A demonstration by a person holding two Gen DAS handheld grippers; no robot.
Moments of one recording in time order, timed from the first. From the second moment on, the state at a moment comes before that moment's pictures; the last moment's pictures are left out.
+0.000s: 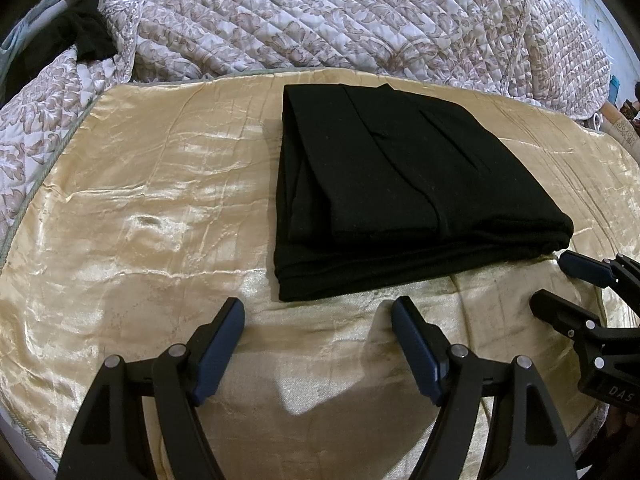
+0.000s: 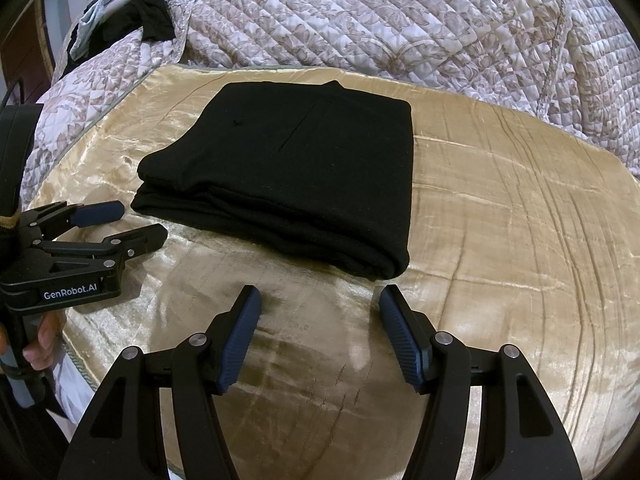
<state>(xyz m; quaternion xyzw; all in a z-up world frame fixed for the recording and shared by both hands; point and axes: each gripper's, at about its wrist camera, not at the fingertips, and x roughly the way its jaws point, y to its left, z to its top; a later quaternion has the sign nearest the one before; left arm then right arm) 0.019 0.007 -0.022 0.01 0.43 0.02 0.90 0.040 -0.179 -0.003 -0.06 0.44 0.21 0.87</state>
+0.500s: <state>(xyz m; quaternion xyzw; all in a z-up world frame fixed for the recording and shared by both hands) 0.019 0.007 -0.022 0.01 0.43 0.02 0.90 0.039 -0.178 -0.004 -0.07 0.44 0.21 0.87</state>
